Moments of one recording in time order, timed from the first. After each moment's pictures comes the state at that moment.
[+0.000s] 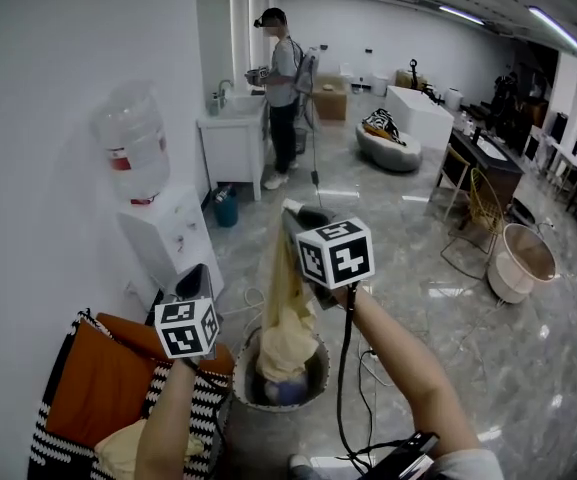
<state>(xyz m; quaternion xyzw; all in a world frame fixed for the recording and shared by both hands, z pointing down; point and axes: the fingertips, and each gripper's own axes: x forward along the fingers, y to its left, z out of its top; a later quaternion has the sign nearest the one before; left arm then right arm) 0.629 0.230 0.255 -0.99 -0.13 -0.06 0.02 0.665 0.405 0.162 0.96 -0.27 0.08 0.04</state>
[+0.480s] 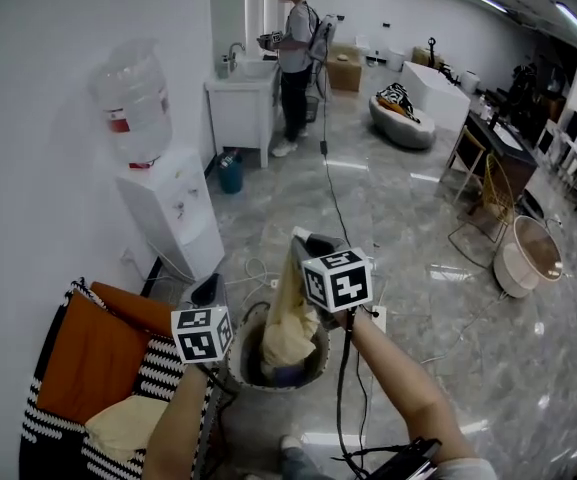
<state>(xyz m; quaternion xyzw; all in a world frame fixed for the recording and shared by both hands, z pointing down) 0.624 0.248 0.363 -0.98 -0.13 -0.15 -0.01 0.670 0.411 0.306 0.95 -0.27 0.18 0.03</state>
